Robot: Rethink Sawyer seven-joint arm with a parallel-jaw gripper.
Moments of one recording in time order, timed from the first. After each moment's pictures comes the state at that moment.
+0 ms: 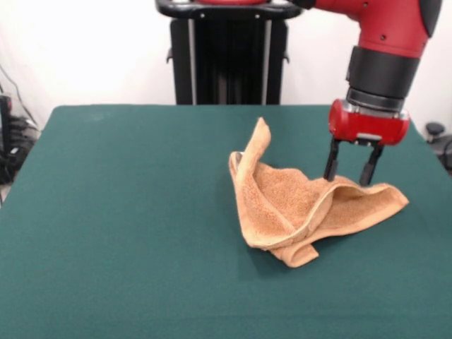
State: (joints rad) arm 0.28 -0.46 -0.25 1.65 0.14 0.17 1.76
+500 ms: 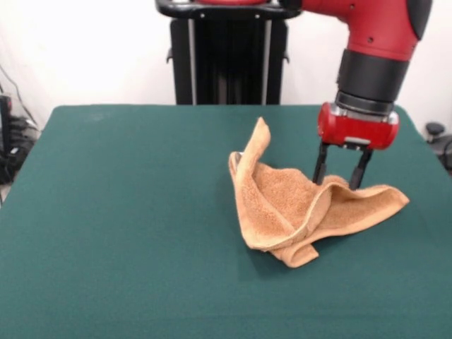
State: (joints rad) arm 0.24 -0.45 -0.25 1.64 0.15 0.17 1.76
